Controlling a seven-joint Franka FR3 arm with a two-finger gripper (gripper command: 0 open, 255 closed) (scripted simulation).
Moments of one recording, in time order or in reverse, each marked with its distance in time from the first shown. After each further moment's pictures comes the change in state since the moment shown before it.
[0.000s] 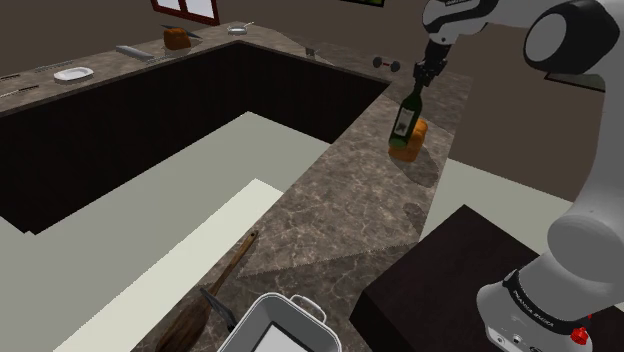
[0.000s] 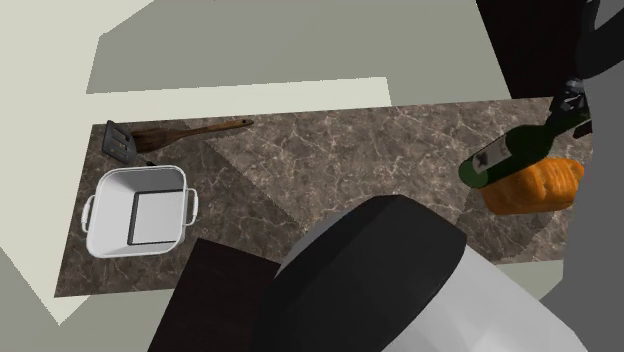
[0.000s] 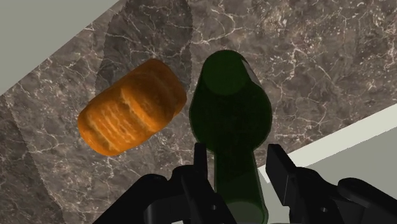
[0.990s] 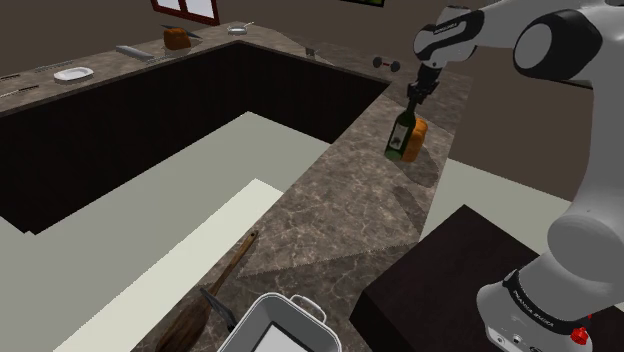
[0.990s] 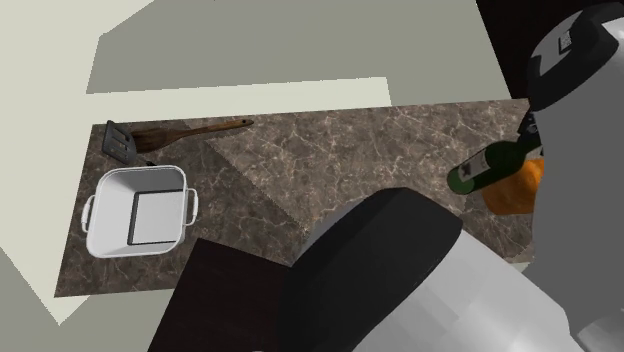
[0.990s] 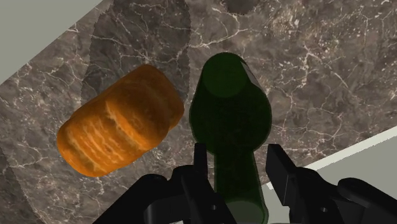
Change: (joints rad) arm -0.002 0.062 0.005 -0.099 0.009 0.161 -0.008
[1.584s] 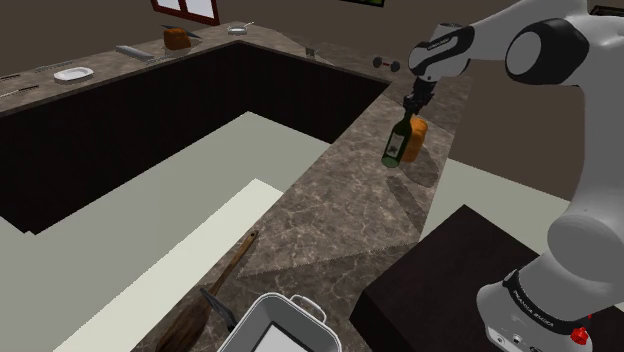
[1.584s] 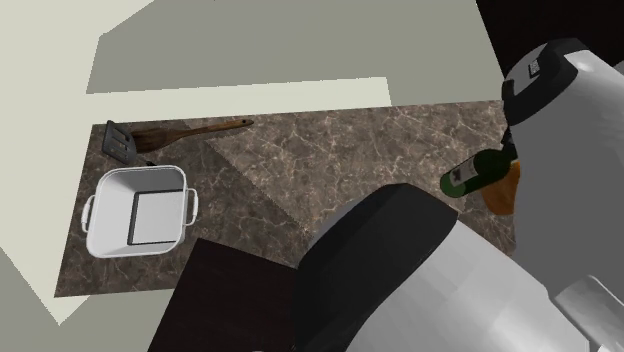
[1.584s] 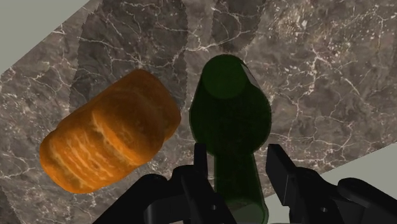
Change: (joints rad) arm 0.000 0.052 0.005 -0.040 0.006 0.091 -0.003
